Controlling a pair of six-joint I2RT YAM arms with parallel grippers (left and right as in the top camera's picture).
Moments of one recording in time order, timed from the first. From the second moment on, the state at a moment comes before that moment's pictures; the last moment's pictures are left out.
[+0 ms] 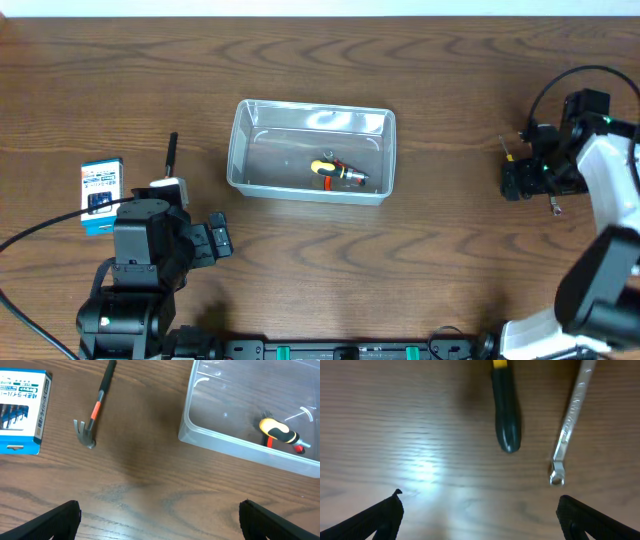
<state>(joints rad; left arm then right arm) -0.05 0.70 0.82 -1.00 -0.01 -0.23 -0.29 1.74 1.25 -1.02 0.01 -0.36</state>
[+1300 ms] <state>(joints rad) -0.05 0.70 0.82 -0.99 -0.01 -0.23 -0.29 2.01 1.31 -0.80 -0.03 -0.54</state>
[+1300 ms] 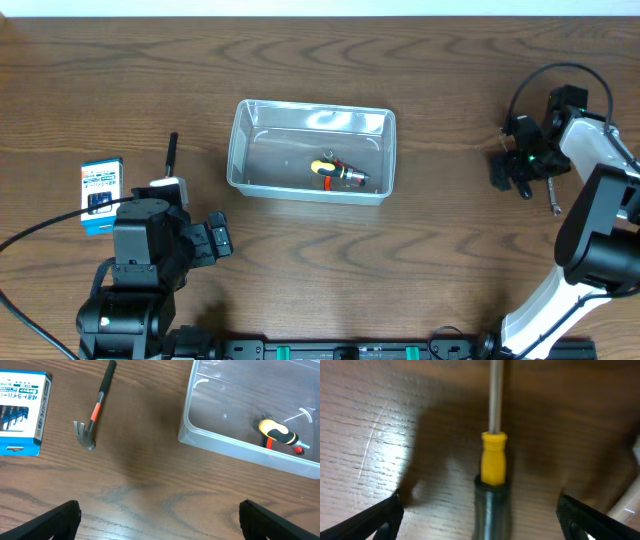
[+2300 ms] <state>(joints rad) -0.05 0.70 0.82 -0.99 -0.01 -0.23 -0.29 2.01 1.31 -0.80 -0.06 -0.54</state>
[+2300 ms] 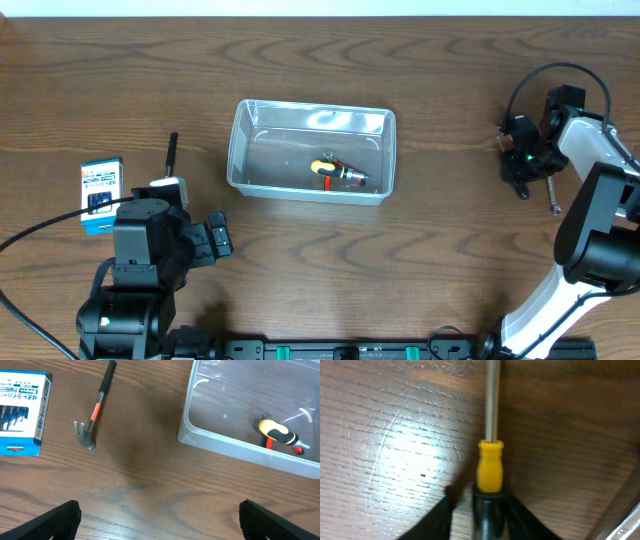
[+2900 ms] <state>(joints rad) -0.05 0.70 0.82 -0.99 -0.01 -0.23 -0.29 2.01 1.32 -0.80 -0.07 -0.53</state>
